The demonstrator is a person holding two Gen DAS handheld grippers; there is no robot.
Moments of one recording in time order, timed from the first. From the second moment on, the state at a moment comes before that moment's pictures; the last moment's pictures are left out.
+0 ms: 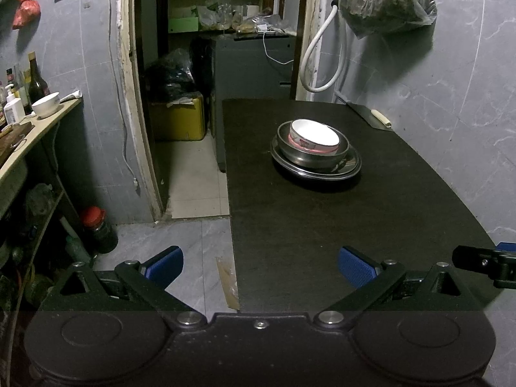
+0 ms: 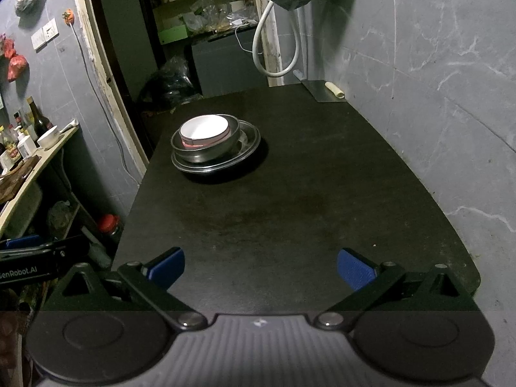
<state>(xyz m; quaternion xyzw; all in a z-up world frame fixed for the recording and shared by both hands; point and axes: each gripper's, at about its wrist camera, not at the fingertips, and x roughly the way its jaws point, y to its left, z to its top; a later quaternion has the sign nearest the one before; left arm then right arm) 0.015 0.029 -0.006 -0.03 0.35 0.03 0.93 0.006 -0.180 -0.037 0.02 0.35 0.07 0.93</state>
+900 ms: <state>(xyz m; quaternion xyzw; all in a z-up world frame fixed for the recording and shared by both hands) 0.014 0.030 -0.006 -0.04 0.35 0.03 0.93 0.002 -0.179 -0.035 0.03 0.35 0.07 0.93</state>
